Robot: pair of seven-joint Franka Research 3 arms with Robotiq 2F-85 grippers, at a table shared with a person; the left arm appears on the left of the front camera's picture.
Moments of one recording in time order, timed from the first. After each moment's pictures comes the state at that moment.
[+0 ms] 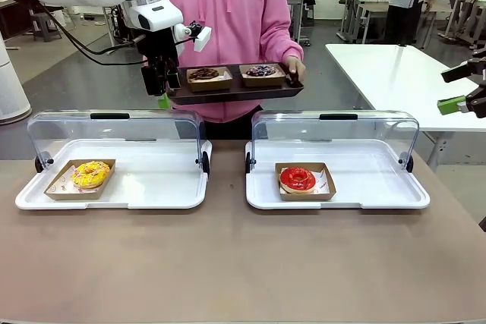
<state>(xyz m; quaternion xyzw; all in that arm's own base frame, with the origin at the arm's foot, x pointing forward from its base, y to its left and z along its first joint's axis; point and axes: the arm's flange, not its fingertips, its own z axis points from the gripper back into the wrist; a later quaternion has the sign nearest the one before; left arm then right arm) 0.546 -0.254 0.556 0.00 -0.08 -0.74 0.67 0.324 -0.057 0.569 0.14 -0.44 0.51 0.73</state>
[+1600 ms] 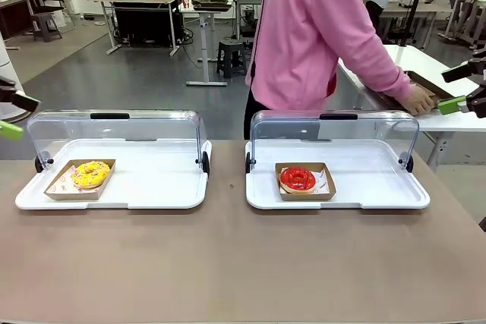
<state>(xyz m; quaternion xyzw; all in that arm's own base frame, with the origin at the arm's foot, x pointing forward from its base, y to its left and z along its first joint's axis) 0.320 0.054 0.526 -0.26 -0.39 -0.56 0.68 0.324 -0.057 0.569 0.14 -0.44 0.51 0.73</state>
